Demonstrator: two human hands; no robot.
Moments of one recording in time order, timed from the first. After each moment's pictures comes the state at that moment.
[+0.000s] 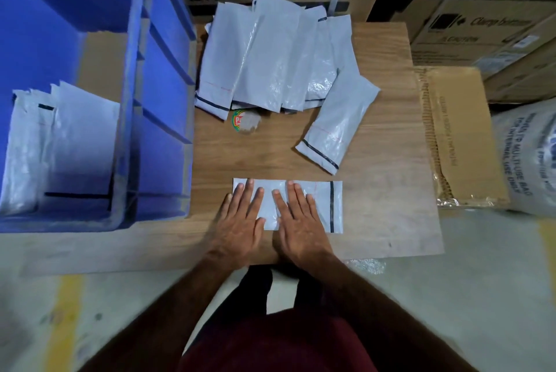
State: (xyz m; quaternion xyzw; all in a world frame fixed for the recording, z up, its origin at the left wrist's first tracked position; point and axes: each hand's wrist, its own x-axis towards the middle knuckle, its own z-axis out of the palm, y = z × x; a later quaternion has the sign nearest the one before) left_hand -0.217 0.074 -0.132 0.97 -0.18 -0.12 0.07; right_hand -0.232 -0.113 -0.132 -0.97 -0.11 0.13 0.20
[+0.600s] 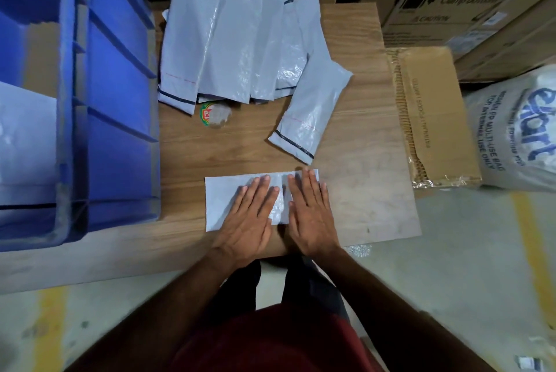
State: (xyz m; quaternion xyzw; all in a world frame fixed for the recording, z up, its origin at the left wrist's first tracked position) left_hand -0.217 0.016 -0.125 0.94 -0.30 -0.10 0.09; right_hand -0.239 -0.176 -0.132 -0.97 -0.02 0.07 0.24
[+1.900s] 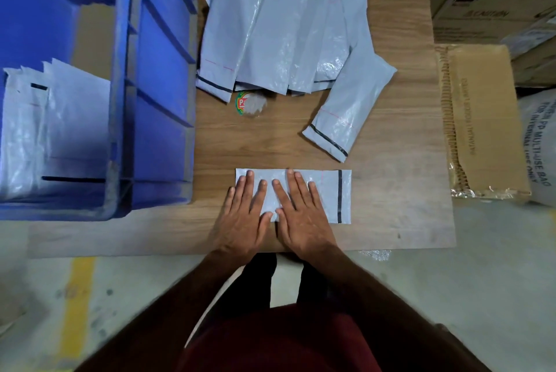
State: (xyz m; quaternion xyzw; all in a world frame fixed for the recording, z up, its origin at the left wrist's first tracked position) left_hand -0.233 0.073 -0.144 0.98 -0.16 -0.13 0.07; right_hand -0.235 -0.114 -0.141 -0.97 -0.14 0.12 0.17
